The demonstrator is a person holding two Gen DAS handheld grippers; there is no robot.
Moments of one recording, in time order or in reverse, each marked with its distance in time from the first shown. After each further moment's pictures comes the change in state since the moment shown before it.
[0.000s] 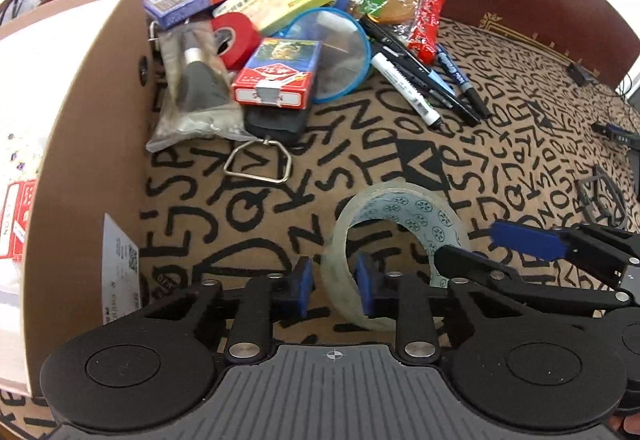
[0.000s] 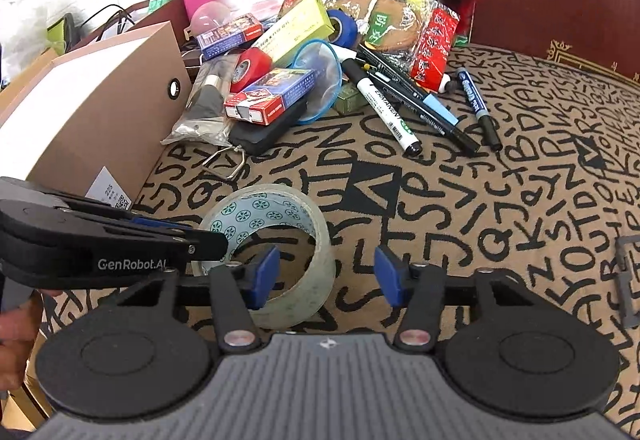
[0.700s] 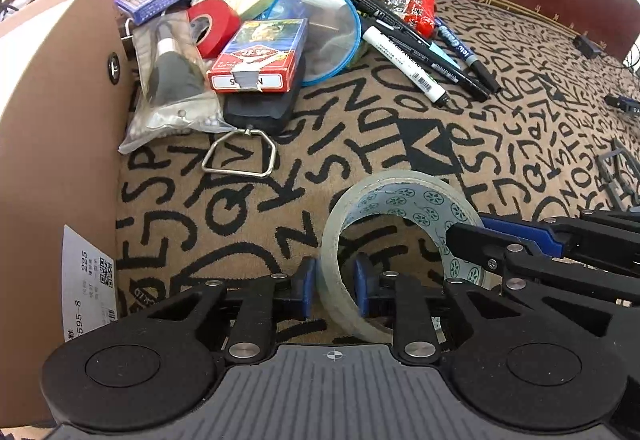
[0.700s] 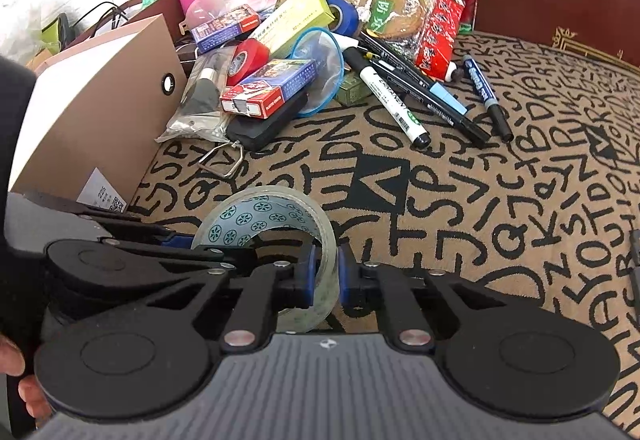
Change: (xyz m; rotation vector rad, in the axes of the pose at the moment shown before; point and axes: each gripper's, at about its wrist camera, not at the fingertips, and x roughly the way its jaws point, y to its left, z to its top) left arm 0.029 -0.011 -0.003 0.042 0.025 0.026; right arm 0.016 0.001 0.002 0.022 0.029 0.005
